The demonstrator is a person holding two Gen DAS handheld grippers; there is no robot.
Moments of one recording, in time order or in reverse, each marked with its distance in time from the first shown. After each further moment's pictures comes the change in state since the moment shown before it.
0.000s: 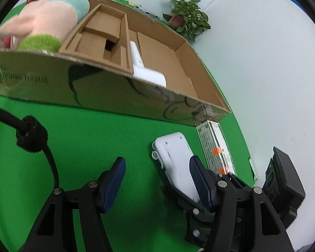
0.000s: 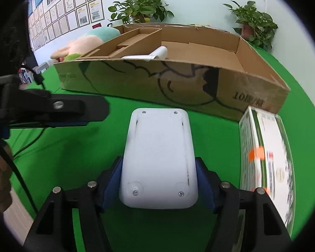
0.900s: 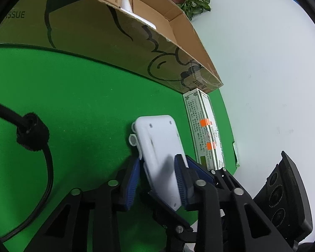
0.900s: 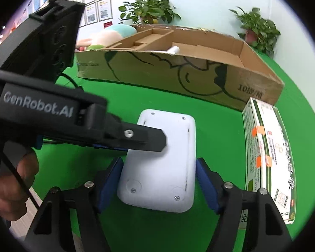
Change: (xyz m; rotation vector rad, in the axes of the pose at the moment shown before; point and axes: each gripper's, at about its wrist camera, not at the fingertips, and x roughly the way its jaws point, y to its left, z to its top) left arm 0.036 0.013 -0.013 -0.092 0.160 -0.119; right arm -0.013 0.021 -0.019 -0.033 -0.021 -0.035
